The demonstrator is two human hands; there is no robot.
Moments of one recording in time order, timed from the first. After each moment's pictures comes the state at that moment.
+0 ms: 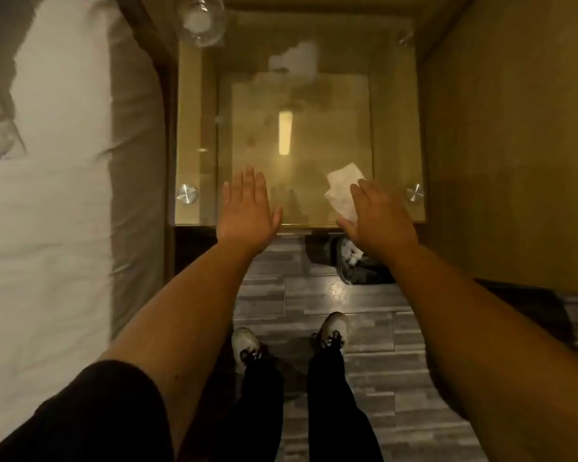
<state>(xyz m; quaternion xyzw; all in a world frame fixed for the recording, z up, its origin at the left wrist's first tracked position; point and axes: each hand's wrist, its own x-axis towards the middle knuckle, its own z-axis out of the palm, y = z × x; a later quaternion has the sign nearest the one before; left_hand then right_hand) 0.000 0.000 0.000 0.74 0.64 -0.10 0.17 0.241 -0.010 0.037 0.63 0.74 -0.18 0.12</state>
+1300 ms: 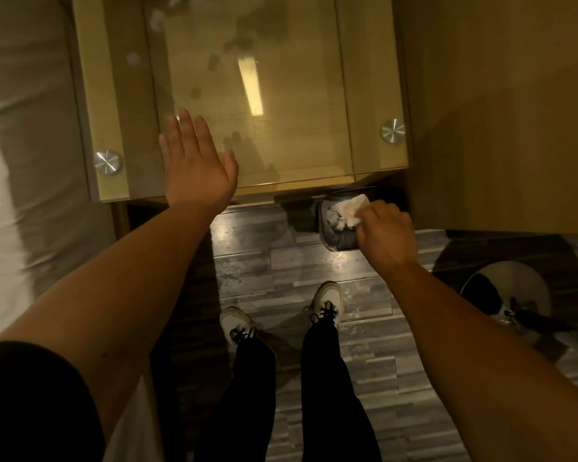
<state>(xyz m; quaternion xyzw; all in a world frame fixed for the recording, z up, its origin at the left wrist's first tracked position) 0.026 0.010 -0.052 0.71 0.69 -0.02 0.09 0.316 -0.111 -0.063 0.69 0.70 -0.14 0.09</state>
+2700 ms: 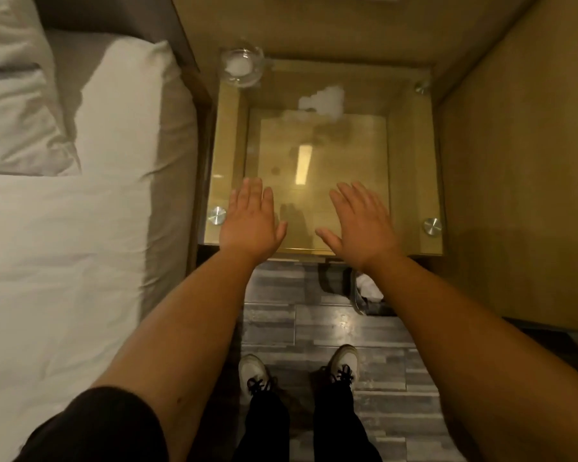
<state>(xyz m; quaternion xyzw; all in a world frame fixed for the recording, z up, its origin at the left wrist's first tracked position) -0.042 0.016 0.030 0.75 0.65 -0.09 0.12 0.172 0.012 0.063 0.58 0.80 -0.13 0.02</state>
